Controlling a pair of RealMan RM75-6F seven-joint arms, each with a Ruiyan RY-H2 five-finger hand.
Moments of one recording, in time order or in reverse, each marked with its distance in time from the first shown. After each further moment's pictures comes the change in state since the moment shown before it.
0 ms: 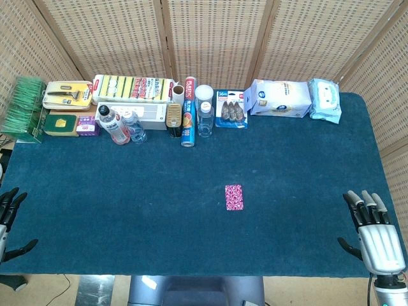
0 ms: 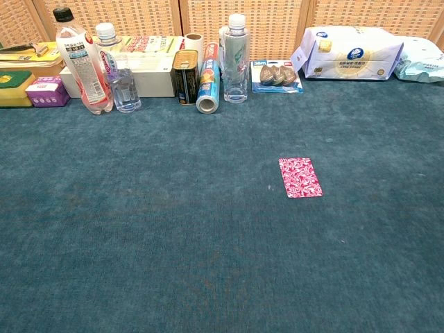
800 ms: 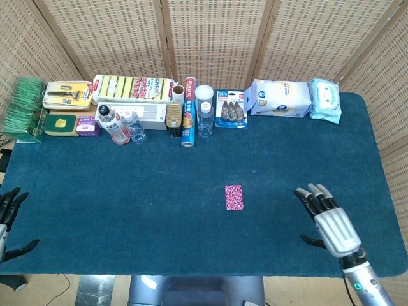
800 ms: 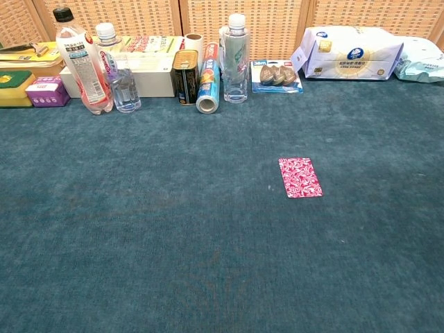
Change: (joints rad) left arm -0.012 0.027 0.005 -0.016 0.005 -0.024 -0.038; right arm 0.205 0.029 -0.001 -0.124 -0.058 -0.308 0.084
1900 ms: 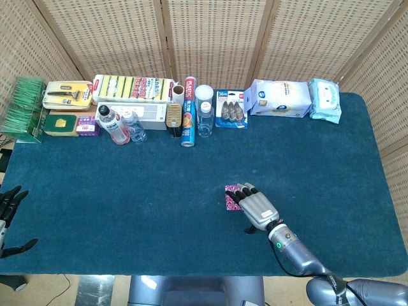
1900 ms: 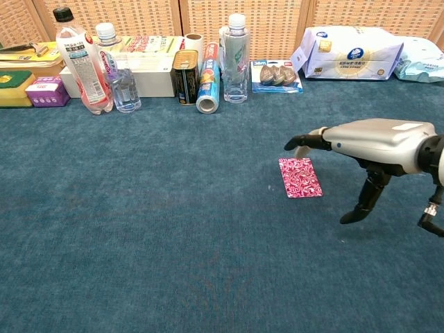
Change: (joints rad) left arm -0.029 0.036 0.006 0.009 -0.026 -0.064 -0.085; right arm 0.422 -0.263 0.093 -0.045 0.672 -0.490 -0.464
